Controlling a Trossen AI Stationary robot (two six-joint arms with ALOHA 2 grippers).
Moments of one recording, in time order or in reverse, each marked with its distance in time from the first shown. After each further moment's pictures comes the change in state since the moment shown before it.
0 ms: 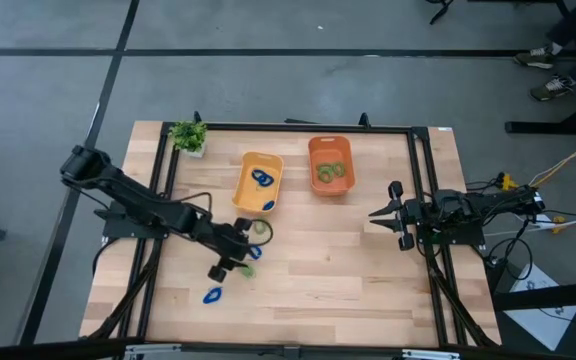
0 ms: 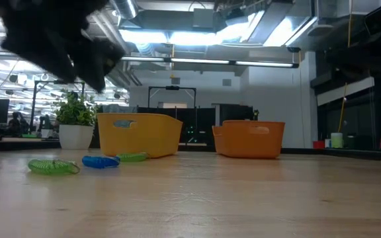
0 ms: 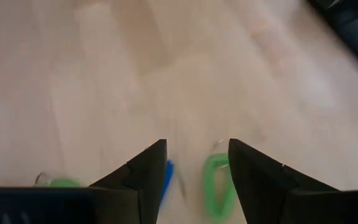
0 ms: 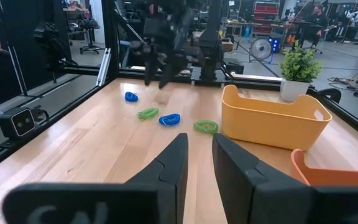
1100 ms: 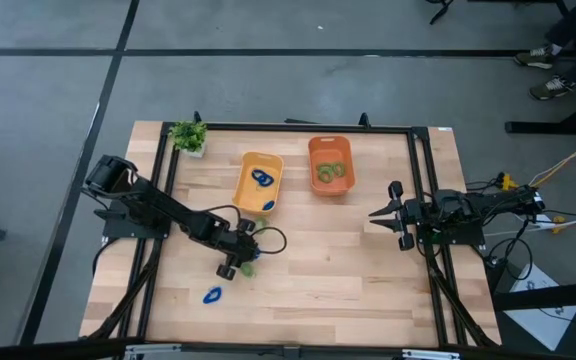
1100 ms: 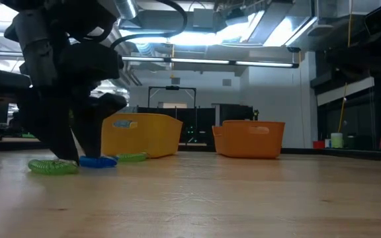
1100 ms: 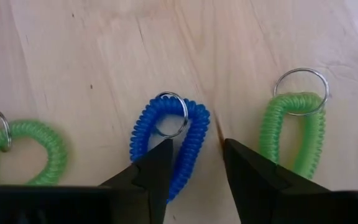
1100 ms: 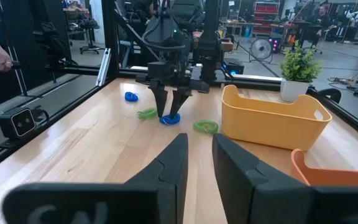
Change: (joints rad) left arm 0.048 0.283 0.002 -0.013 -0.063 0.006; right arm 0.000 0.000 0.000 0.000 0.000 0.001
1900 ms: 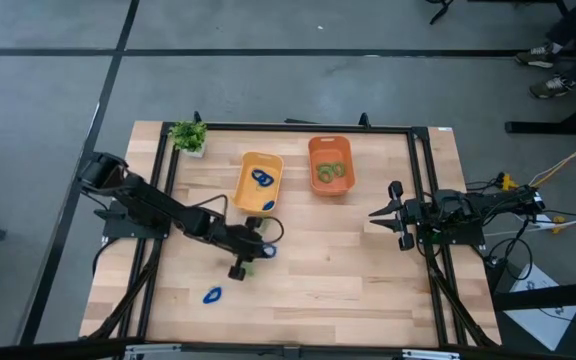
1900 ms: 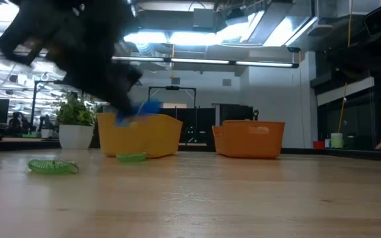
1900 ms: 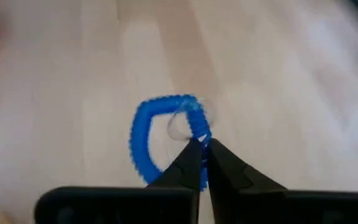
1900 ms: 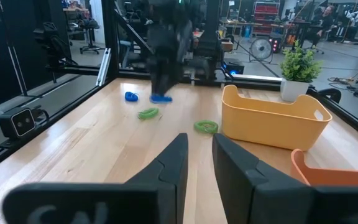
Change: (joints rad) left arm 0.002 -0.115 -0.005 0.274 -0.011 -0.067; right arm 0.000 0.000 0.000 0.000 0.000 0.000
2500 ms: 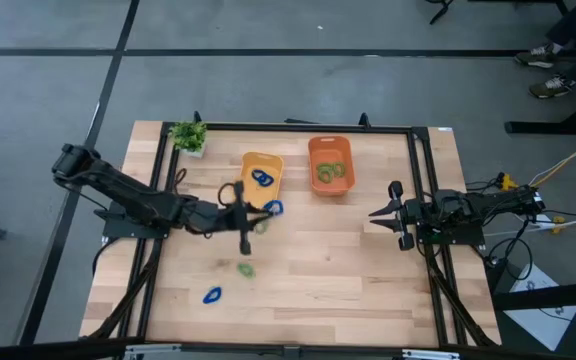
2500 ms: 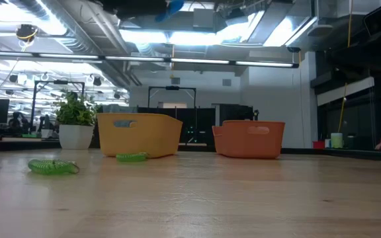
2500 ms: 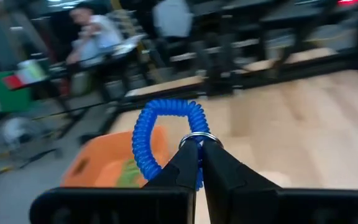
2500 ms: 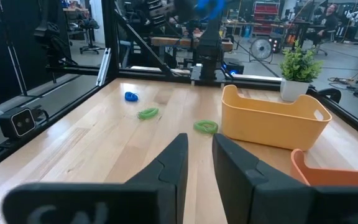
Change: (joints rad) left arm 0.000 -0.287 0.002 0.235 -0.473 0.226; right arm 0.000 0.000 0.000 0.000 0.000 0.000
